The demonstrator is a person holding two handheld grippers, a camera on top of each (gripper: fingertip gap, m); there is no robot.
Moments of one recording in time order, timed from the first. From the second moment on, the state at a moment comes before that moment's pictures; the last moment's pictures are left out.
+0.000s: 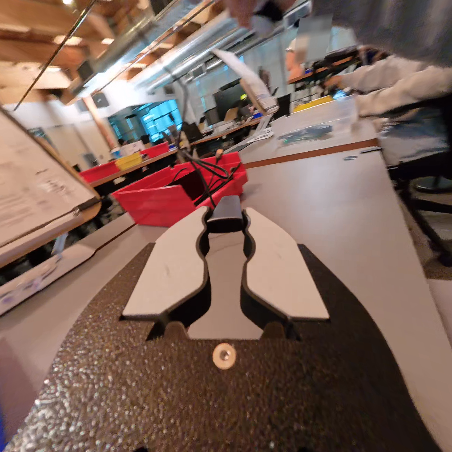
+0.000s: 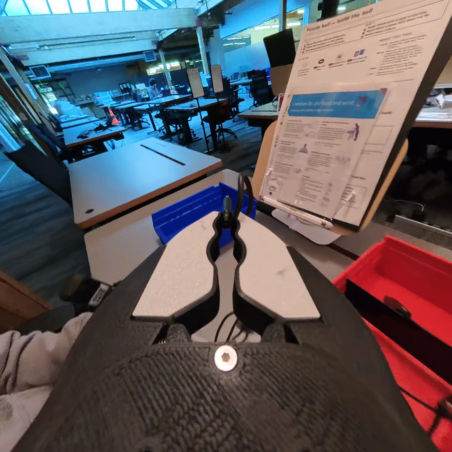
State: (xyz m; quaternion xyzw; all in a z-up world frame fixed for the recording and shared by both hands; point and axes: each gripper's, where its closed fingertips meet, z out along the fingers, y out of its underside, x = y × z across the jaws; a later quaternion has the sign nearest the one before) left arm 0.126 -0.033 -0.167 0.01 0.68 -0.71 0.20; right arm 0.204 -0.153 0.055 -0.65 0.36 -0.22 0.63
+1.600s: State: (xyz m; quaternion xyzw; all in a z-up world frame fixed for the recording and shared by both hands) left arm 0.059 -0.009 -0.130 0.12 0.55 -0.82 -0.10; right arm 0.319 -0.245 0.111 -0.63 0.43 -0.28 0.58
